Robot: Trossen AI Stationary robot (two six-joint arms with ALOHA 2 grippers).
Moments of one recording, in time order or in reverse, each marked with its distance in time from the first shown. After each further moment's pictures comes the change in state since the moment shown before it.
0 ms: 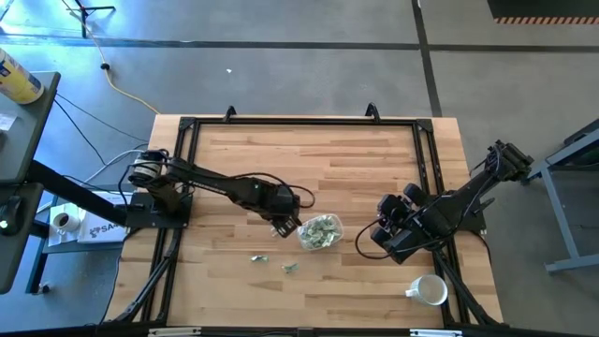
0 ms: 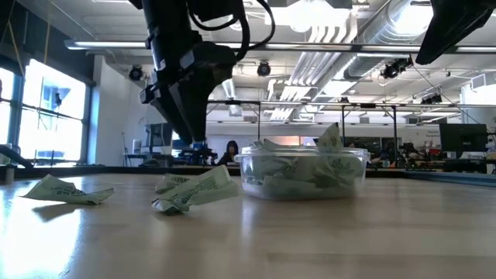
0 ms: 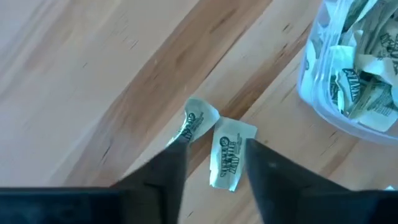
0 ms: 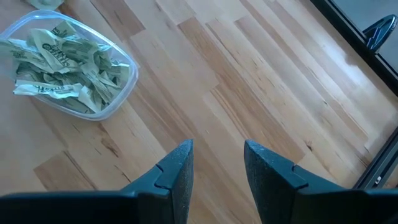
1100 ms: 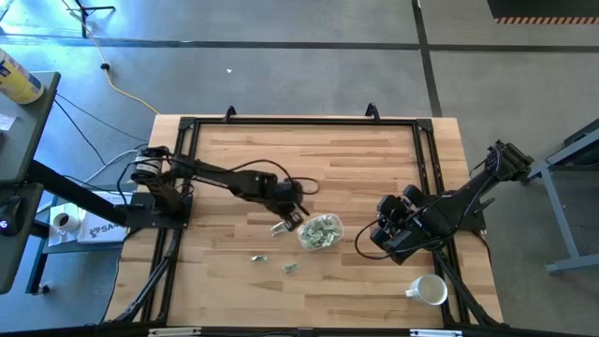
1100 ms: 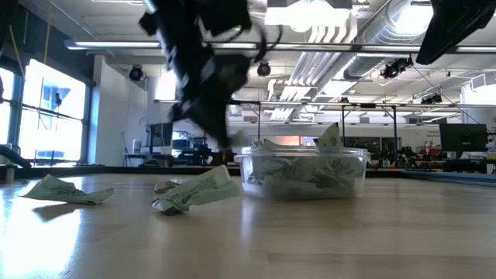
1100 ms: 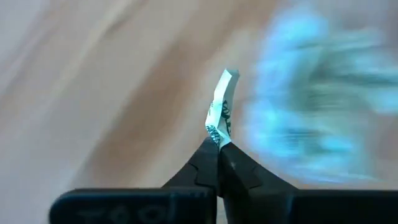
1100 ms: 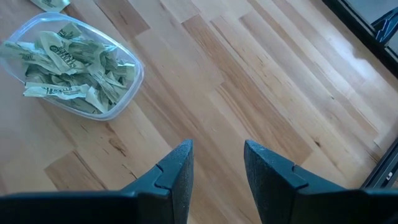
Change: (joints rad) left arm 0.077 0.002 -0.072 0.279 0.102 0.167; right arm 0.000 0.000 0.000 0.018 -0.016 0.017
